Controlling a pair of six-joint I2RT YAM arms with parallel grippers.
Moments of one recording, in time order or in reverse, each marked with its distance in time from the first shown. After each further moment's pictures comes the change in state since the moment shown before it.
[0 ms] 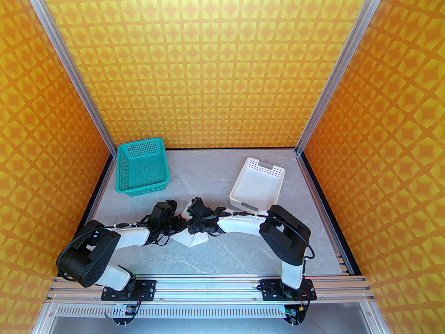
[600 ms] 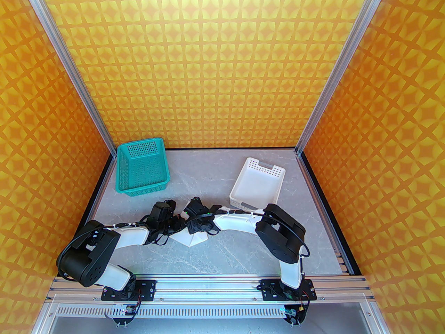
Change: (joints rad) left arm 0.014 0.001 -0.003 0.003 0.007 0.000; right arm 0.003 0.057 0.090 -0.113 0.033 0.001
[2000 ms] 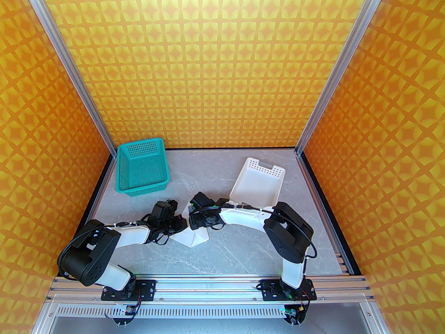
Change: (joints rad) left arm -0.002 0.008 0.024 -0.045 0.022 0.023; right arm -0.092 -0.063 -0.001 -0.033 -0.132 -0.050
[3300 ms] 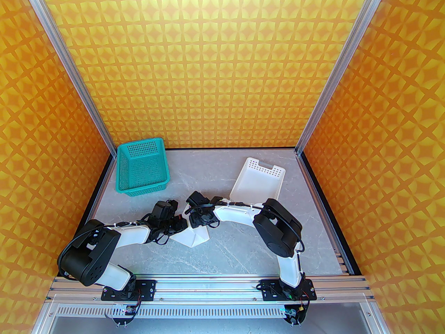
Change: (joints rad) left arm -0.002 0.000 0.005 -0.011 0.001 0.004; right arm -0.001 0.105 0.080 -0.034 0.060 -0.059
